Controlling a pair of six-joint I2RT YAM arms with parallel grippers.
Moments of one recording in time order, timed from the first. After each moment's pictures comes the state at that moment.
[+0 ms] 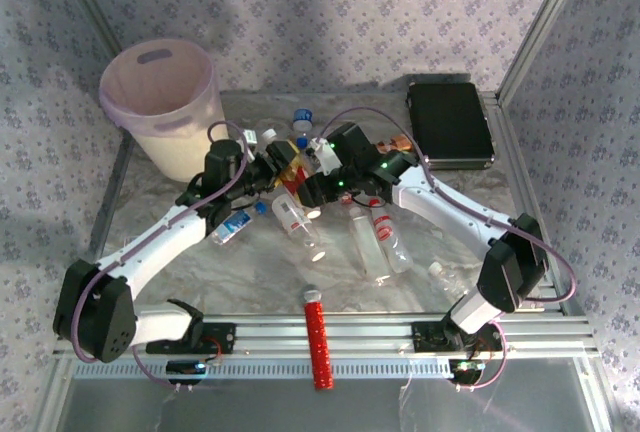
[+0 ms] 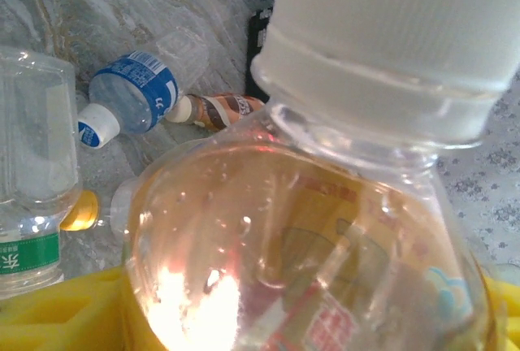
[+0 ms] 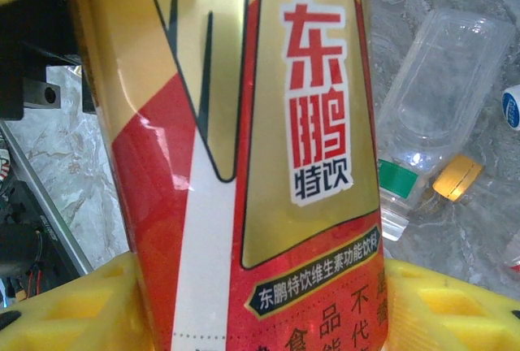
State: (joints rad) left arm -0.49 1.25 0.82 0.10 0.32 -1.21; right arm 0.76 1.58 1.38 -0.64 -0.30 0.22
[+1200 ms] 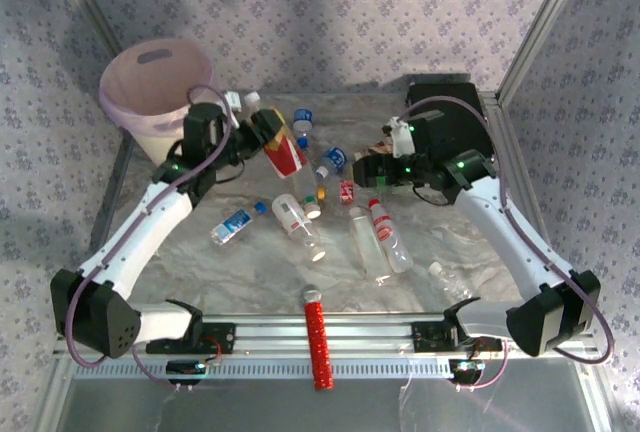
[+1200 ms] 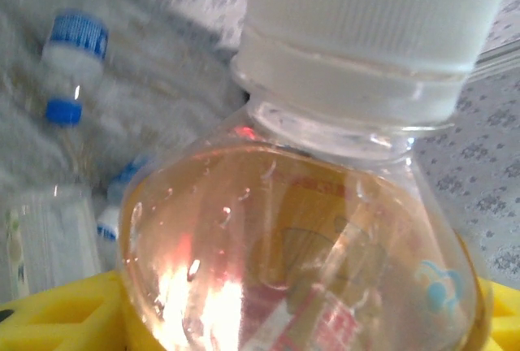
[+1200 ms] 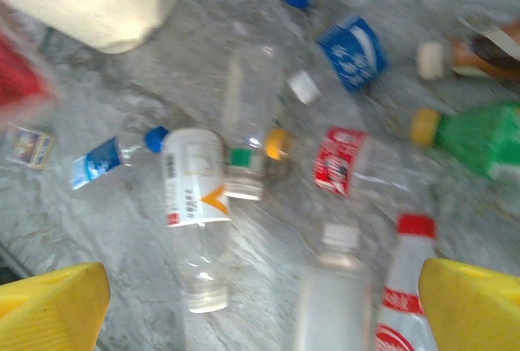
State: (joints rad) left arm -0.39 1.28 1.21 -0.26 0.29 -0.93; right arm 0.40 1.27 1.26 -0.79 -0.32 0.26
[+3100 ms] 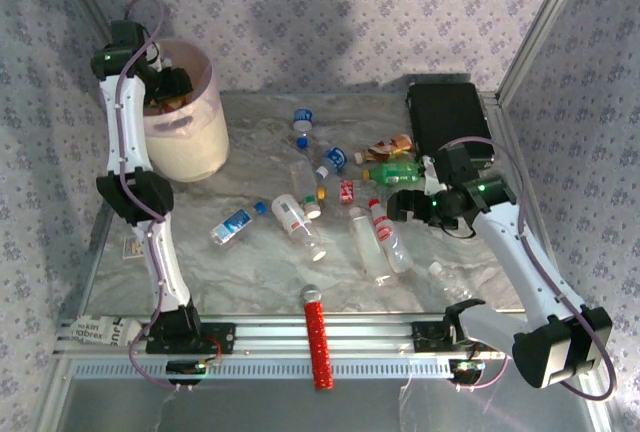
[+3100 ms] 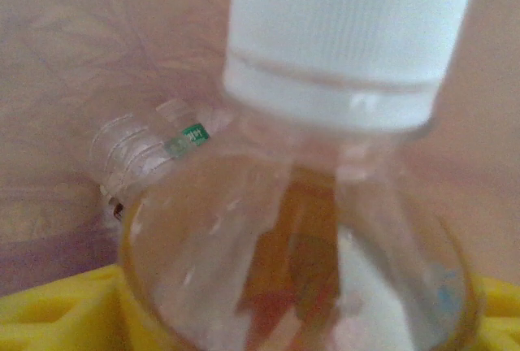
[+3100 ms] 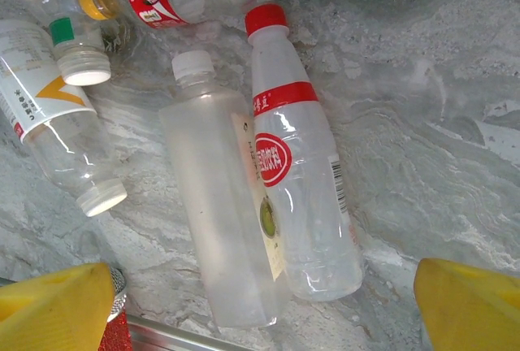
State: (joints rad) left arm 0.13 2.31 2.73 -1.39 0.12 -0.14; right arm 0.29 1.11 1.07 -1.09 -0.23 0.35
